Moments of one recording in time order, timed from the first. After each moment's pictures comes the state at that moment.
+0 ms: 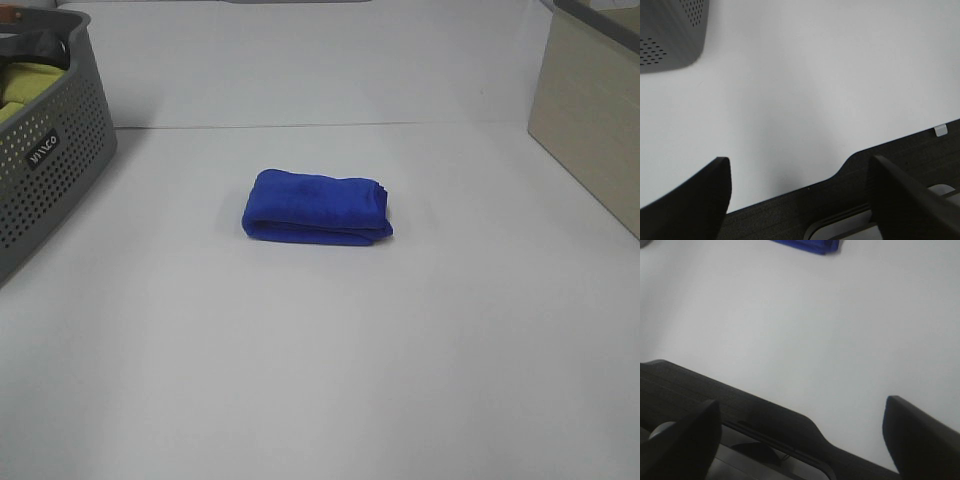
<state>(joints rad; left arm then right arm) -0.22 0.52 -0.77 -0.11 1.22 0.02 0.12 0.68 -0.85 0.31 1.20 -0.22</state>
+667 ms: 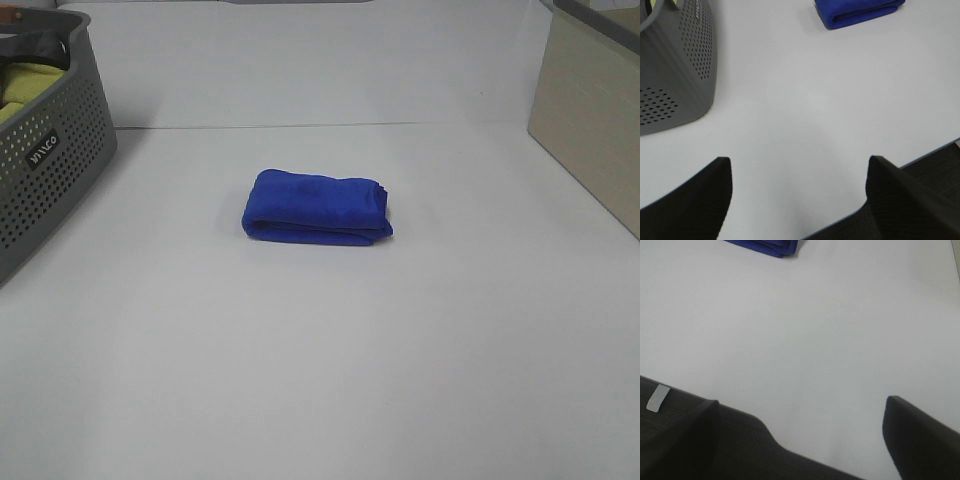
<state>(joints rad) -0.22 0.14 -0.51 -0.12 1.06 0.20 0.12 0.20 -0.51 0.19 1.08 -0.25</state>
